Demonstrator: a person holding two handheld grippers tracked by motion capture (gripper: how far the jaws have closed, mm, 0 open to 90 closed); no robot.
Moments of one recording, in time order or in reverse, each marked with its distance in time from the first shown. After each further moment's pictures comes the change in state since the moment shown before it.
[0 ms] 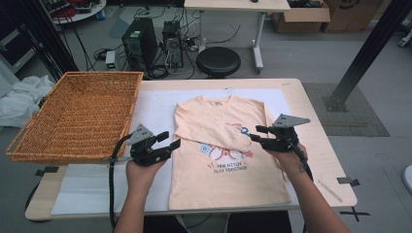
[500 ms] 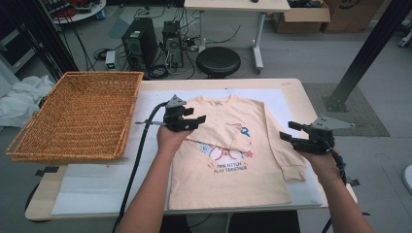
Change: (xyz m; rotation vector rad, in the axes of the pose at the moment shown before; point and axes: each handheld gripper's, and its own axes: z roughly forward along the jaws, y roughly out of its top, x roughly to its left) left arm 0.025 0.048 0.122 0.112 -0.041 0.041; right arm -0.039 -0.023 -0.075 -0.103 -0.082 0.020
